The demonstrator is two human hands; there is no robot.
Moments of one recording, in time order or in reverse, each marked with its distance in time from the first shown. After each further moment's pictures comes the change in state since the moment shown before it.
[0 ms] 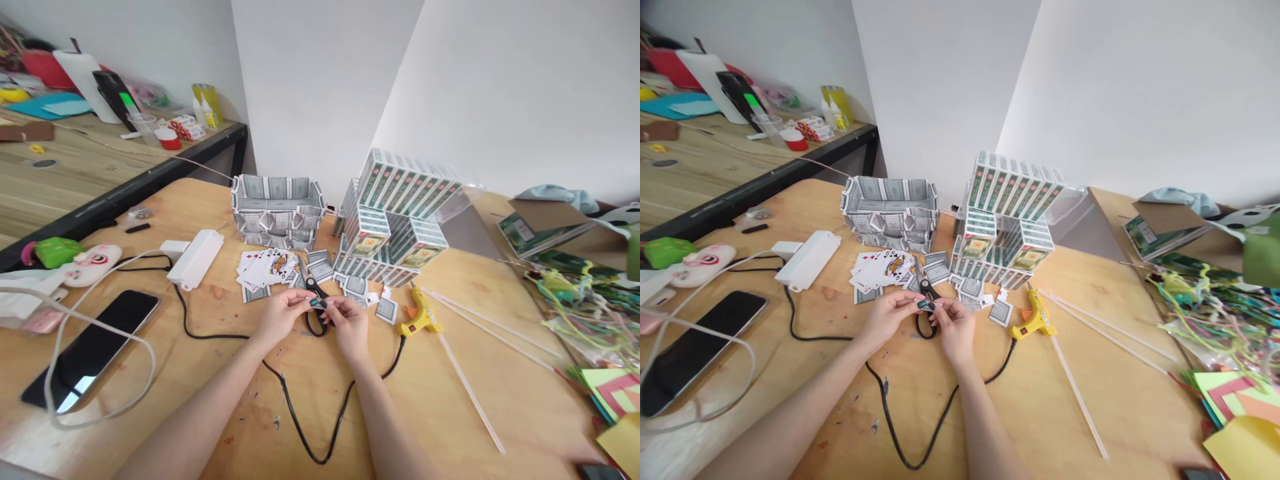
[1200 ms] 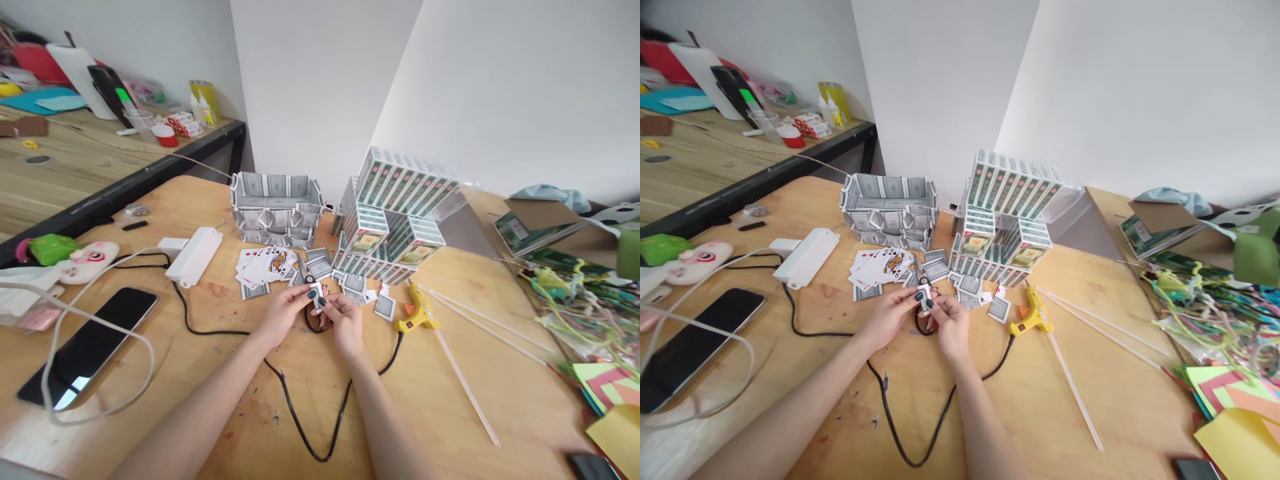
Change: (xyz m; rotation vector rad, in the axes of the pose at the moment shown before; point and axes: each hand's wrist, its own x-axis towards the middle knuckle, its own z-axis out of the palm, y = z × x) left_hand 0.003 -0.009 0.005 -0.200 -0.145 0.065; right_hand -0.003 -0.009 0.006 0.066 -0.099 0.042
